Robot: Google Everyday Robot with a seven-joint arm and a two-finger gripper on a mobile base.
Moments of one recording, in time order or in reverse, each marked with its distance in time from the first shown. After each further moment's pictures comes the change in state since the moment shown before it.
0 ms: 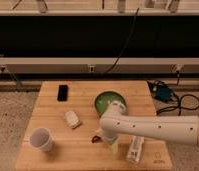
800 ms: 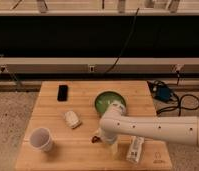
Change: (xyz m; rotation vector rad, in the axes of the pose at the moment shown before) arm -0.004 0.000 0.003 0.004 -0.011 -0.006
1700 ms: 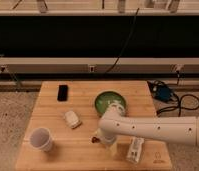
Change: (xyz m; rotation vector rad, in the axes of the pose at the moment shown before) arm -0.004 0.000 0.003 0.003 -0.008 -0.007
